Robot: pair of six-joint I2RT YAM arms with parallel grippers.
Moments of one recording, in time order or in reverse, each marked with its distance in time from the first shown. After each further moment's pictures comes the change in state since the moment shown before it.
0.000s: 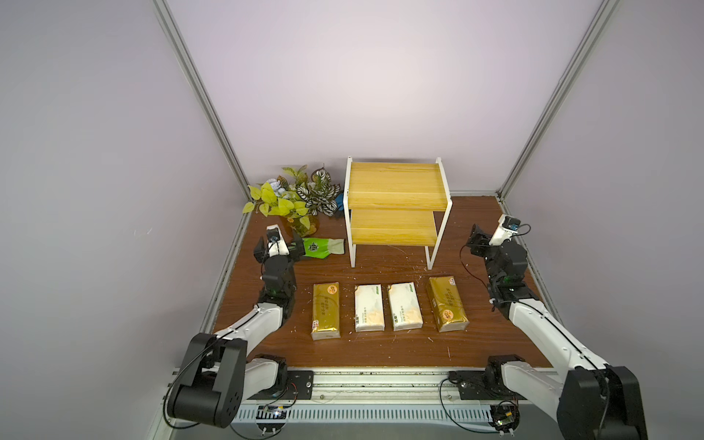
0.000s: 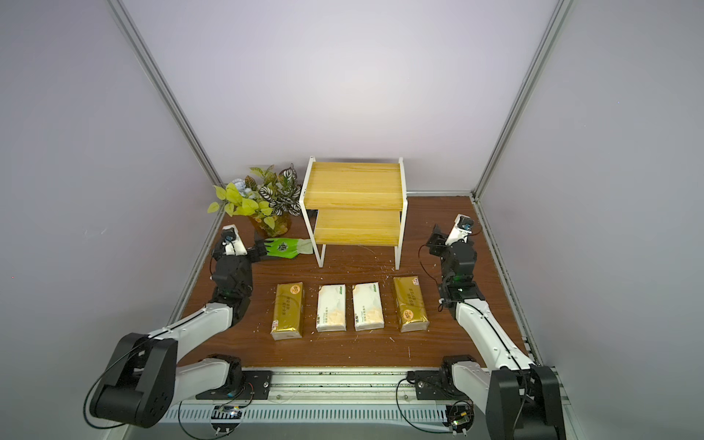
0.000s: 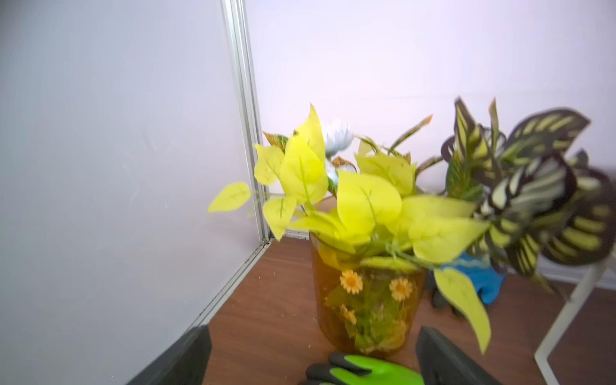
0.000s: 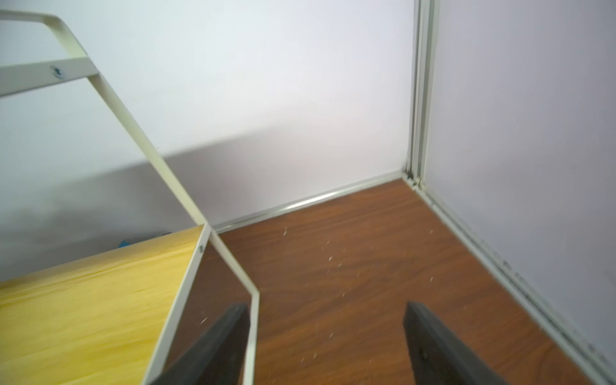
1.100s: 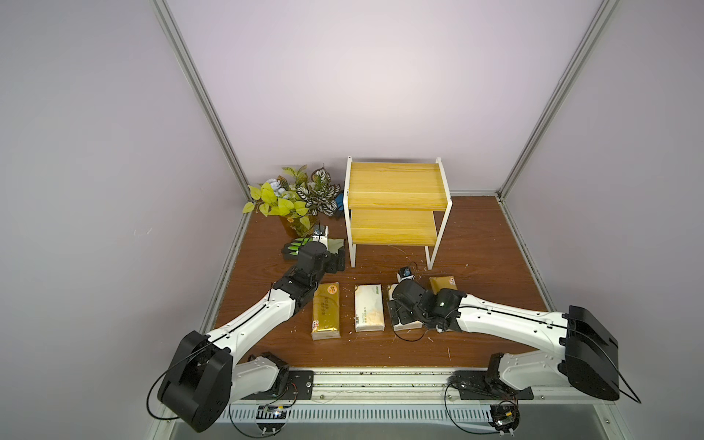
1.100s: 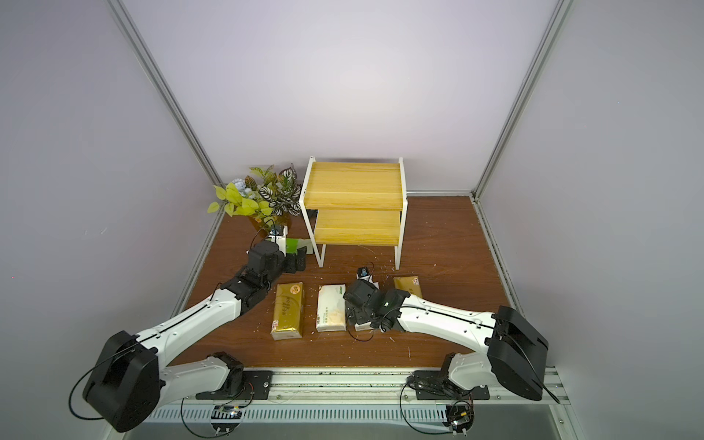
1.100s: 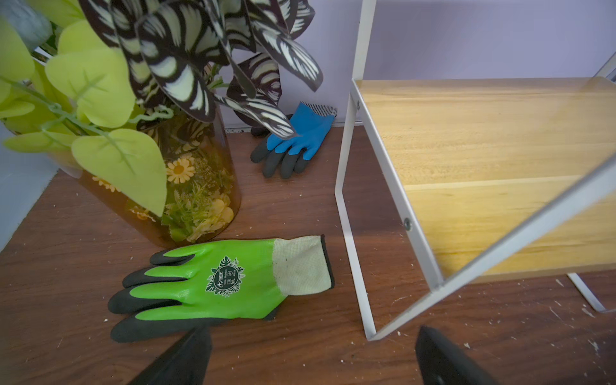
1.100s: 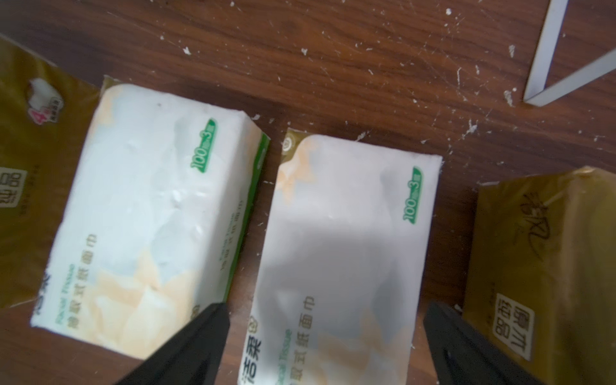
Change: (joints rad) left arm -0.323 0.022 0.155 -0.588 0.187 -0.184; right arm 0.915 0.312 0.263 -0.840 0.087 0.396
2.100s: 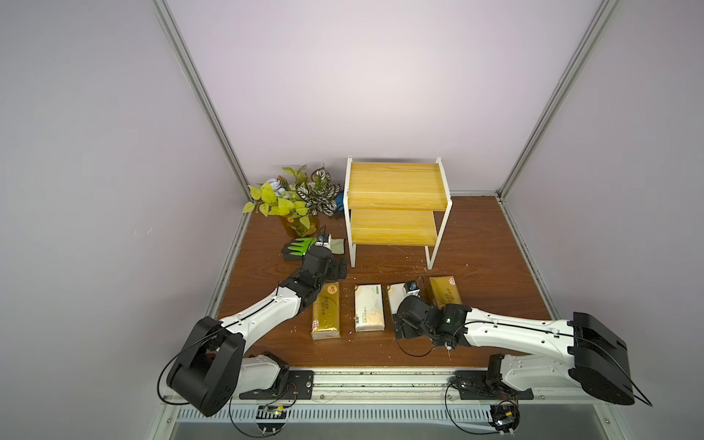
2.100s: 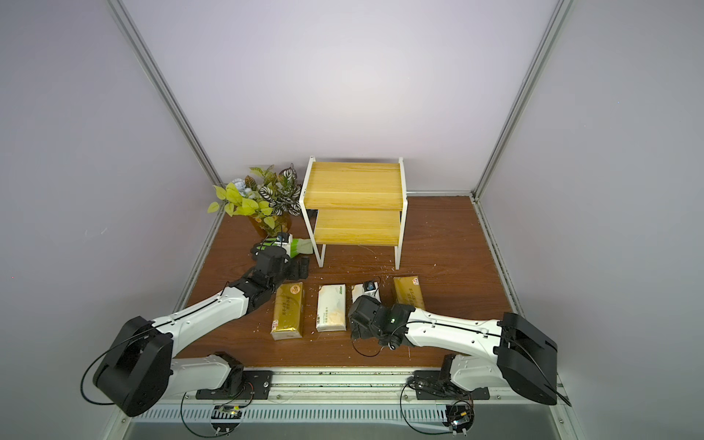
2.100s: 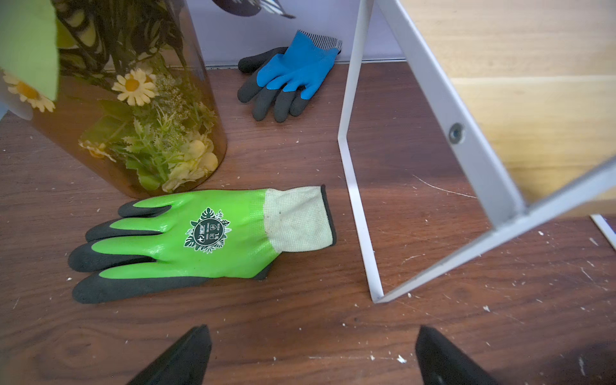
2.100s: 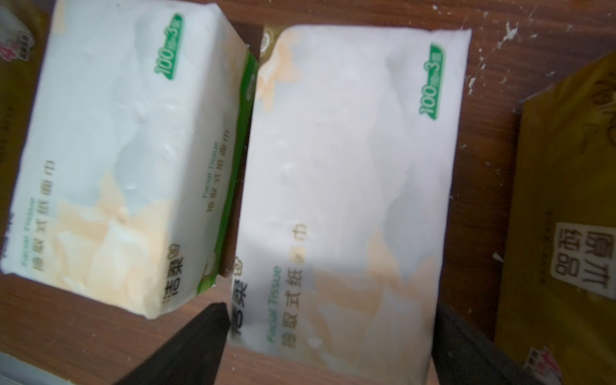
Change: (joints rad) left arm -0.005 0.073 -0.035 -0.008 0.031 -0.043; right arm 0.076 -0.076 -0.151 0.072 -0.011 0.138
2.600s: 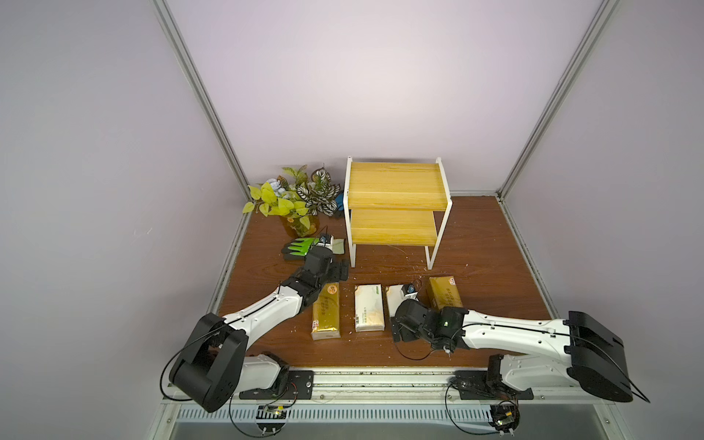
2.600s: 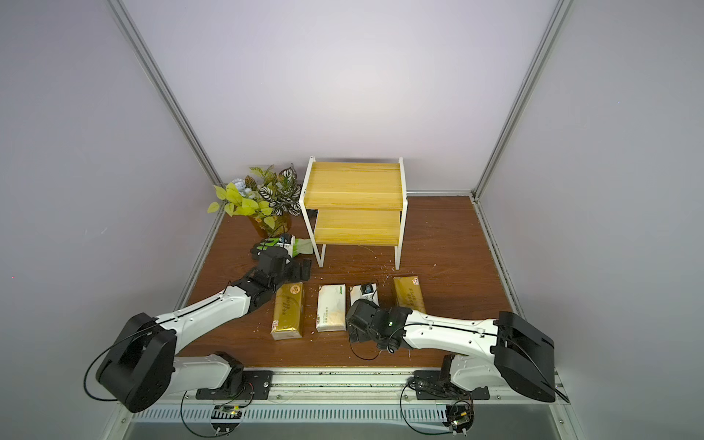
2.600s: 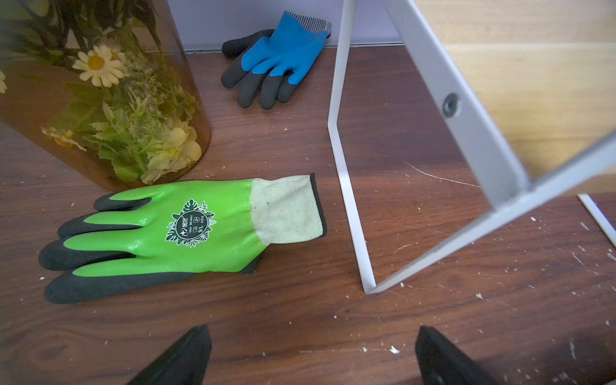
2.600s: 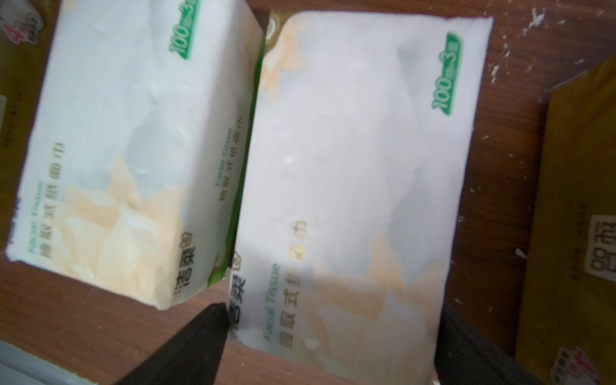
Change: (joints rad) left arm -0.002 0.024 0.001 -0.002 0.036 0.001; right arm 0.029 0.034 -0.007 0.031 0.003 0.027
